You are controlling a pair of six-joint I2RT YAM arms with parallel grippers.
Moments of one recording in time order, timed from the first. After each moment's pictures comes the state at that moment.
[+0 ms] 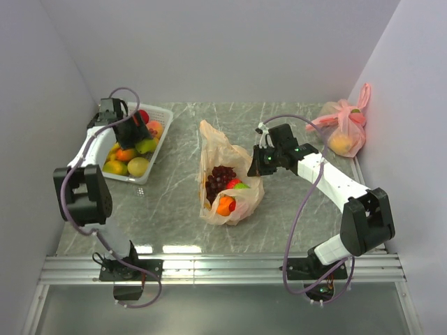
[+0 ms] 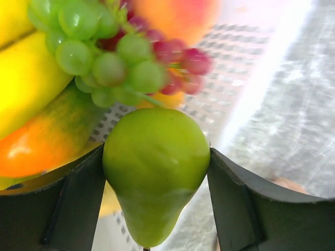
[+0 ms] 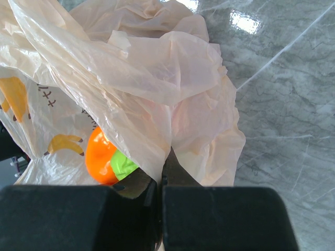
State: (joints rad) left arm 0.10 1.77 1.41 -0.56 0.19 -0.41; right arm 0.41 1.48 1.09 -0.52 -0.38 0.31
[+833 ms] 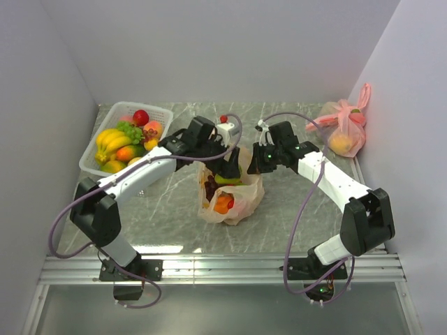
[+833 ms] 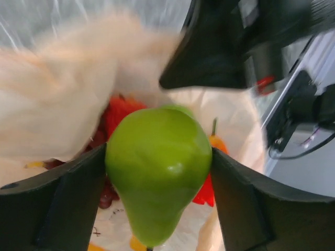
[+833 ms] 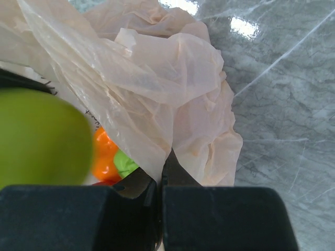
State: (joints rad) left arm -0.67 1.60 1.38 -0.48 0.44 -0.18; right arm 0.41 1.48 1.12 -0.53 -0.38 0.29
